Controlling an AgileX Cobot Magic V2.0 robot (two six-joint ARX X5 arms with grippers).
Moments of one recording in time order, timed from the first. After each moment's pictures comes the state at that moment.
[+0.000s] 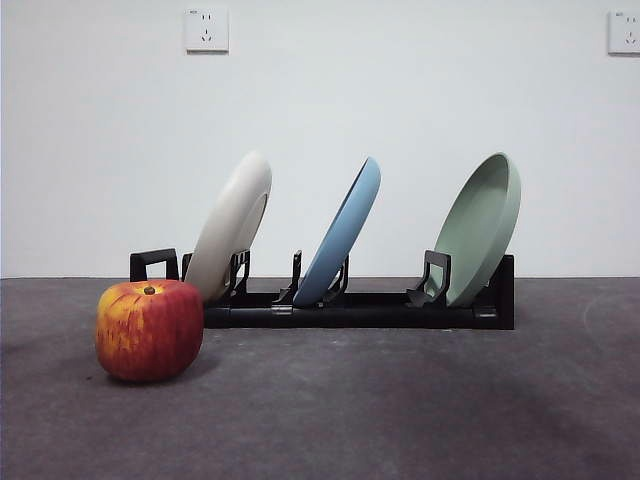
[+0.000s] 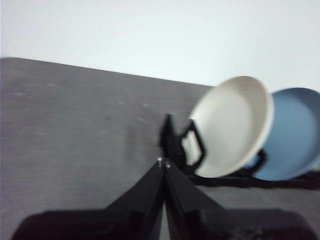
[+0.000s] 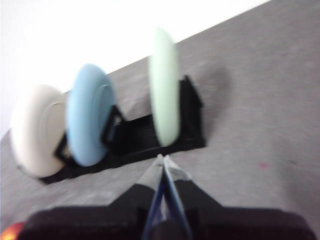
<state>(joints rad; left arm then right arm) -0.01 0.45 0.45 -0.19 0.14 -0.20 0.08 0.45 0.42 -0.22 -0.21 0.39</state>
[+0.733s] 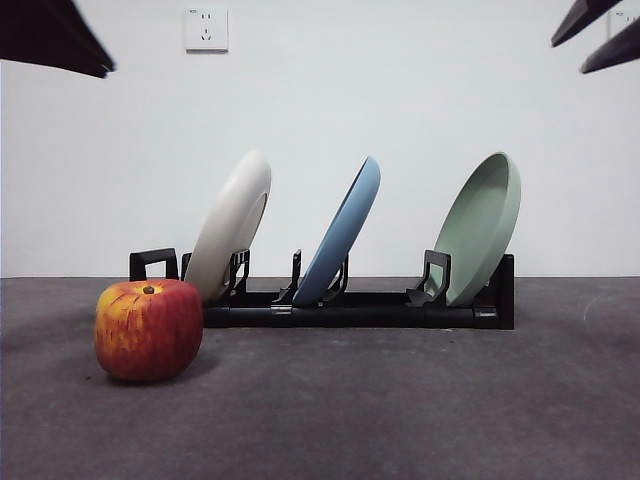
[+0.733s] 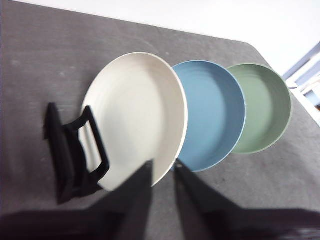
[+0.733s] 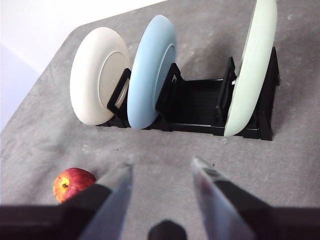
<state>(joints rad) -0.05 1.24 1.08 -0.35 0.55 -0.20 0.08 0.96 0.89 -0.46 -0.50 0.20</state>
